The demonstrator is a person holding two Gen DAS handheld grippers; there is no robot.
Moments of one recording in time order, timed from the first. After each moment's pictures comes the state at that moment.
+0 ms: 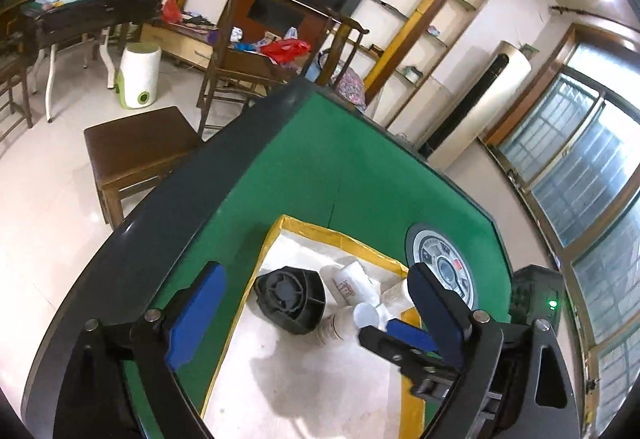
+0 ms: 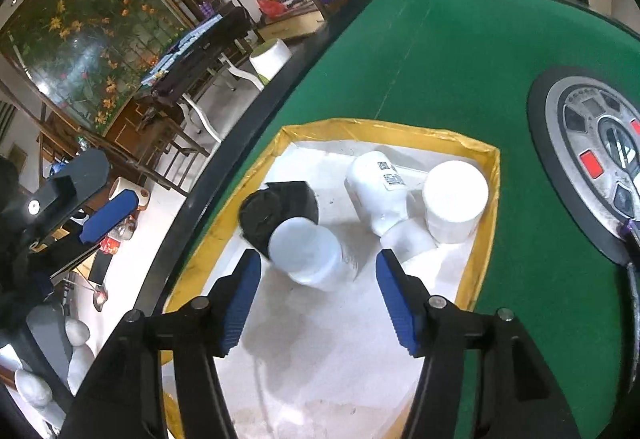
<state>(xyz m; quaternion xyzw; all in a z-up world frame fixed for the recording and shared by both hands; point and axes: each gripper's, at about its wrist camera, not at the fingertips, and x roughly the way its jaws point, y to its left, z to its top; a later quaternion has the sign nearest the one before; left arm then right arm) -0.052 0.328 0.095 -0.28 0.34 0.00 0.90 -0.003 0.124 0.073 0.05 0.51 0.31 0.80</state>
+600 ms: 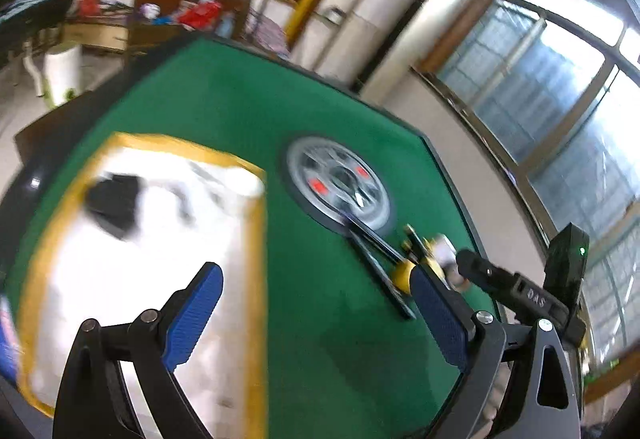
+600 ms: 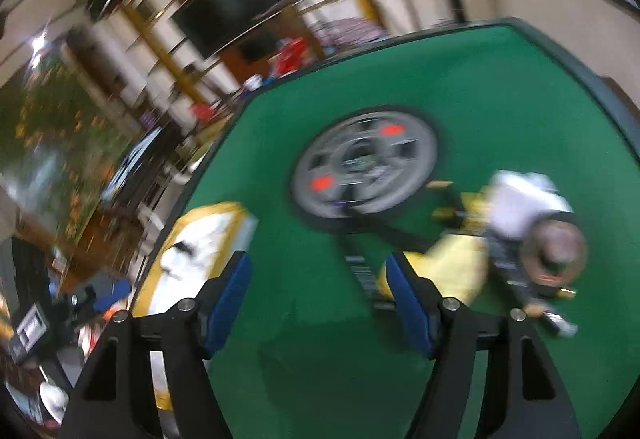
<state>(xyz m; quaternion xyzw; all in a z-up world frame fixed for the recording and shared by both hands) -0.067 0.158 0.102 -0.21 0.40 -0.15 0.88 -0.066 -0.149 0.119 0.18 0.41 0.15 0.88</state>
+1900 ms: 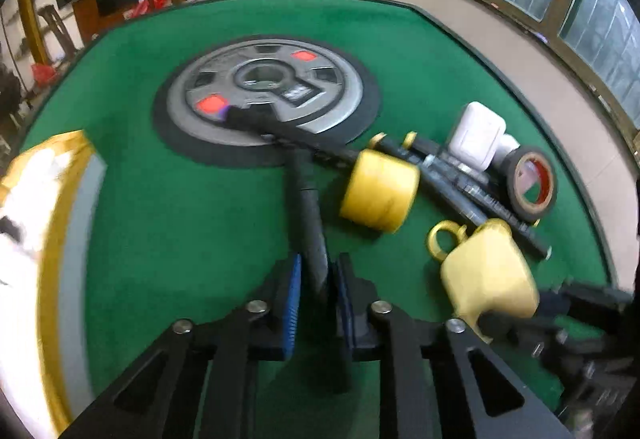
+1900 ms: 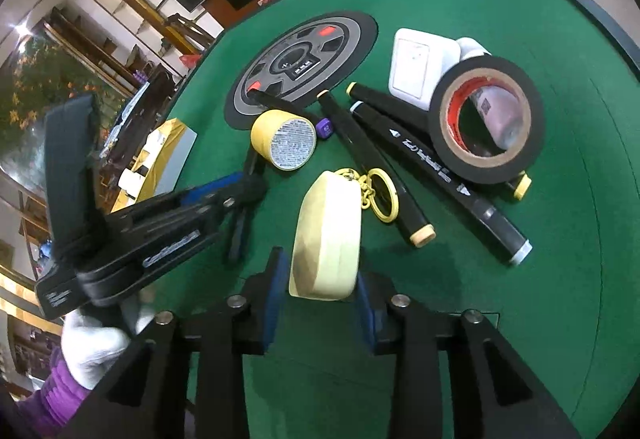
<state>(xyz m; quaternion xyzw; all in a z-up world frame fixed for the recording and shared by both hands) -0.016 -0.005 0.016 0.01 0.49 -0.13 0.86 -0.088 -0.207 0.029 0.16 0.51 0.19 0.82</state>
